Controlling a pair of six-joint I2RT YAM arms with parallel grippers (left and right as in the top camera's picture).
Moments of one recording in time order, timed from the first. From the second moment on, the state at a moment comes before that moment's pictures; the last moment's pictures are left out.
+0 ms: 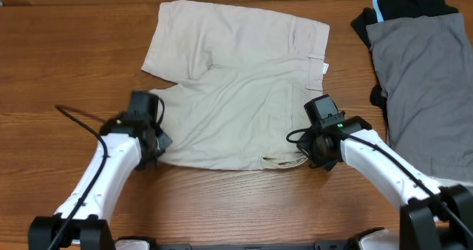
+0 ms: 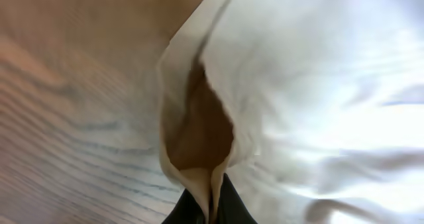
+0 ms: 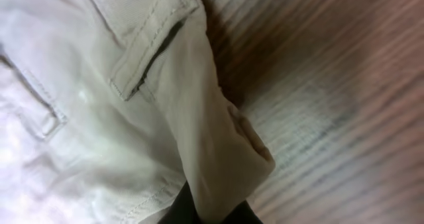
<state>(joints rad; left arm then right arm) -0.08 1.45 0.89 -0.84 -0.12 -0.79 0.34 1.50 0.83 -0.74 -0.02 1.09</state>
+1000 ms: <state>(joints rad) -0.09 1.19 1.37 -1.24 -0.15 -0.67 0.29 0.98 1.15 -1.45 -0.09 1.01</state>
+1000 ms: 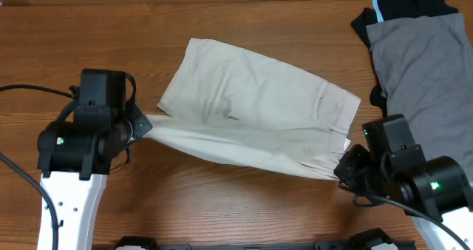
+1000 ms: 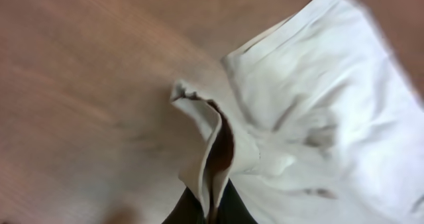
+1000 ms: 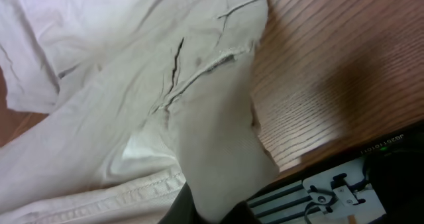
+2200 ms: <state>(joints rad) -0.20 1.94 1.37 -0.18 -0.17 -0.61 0.04 1.65 1.01 -0.52 0.02 0.86</state>
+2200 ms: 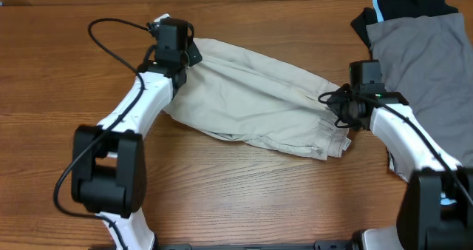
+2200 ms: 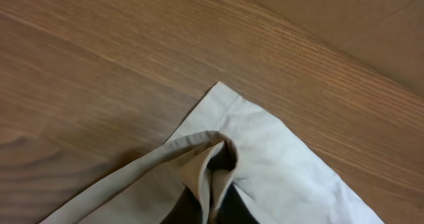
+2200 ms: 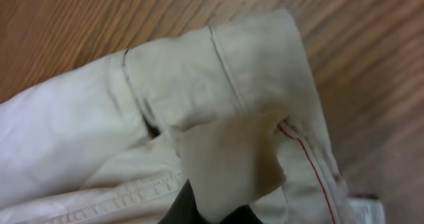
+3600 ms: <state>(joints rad) -0.21 1.89 1.65 -0.90 -0.19 -0.29 0.05 1.53 0.80 -0.68 -0.20 0.70</state>
